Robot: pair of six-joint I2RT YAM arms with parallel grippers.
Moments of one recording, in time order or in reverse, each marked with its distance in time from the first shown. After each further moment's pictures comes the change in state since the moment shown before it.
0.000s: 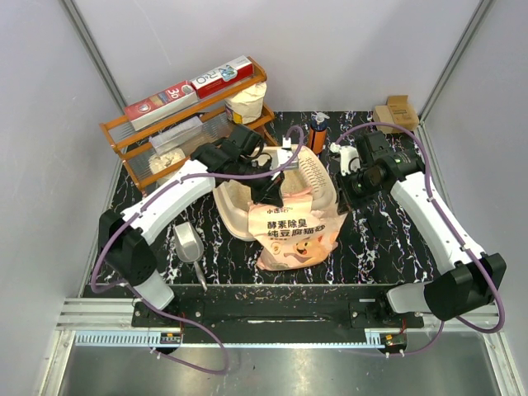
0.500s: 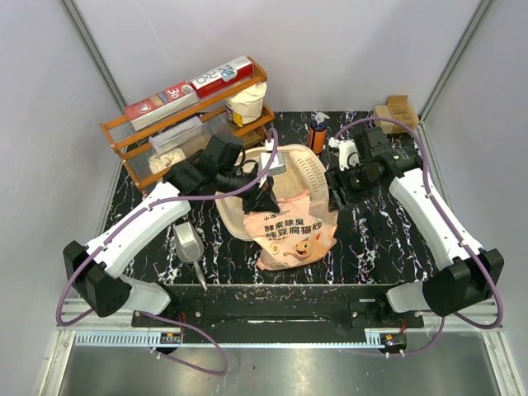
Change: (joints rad) left arm -0.033 -0.262 -0.154 0.130 0.009 -0.171; right arm 0.004 0.018 0.030 0.036 0.037 -0.001
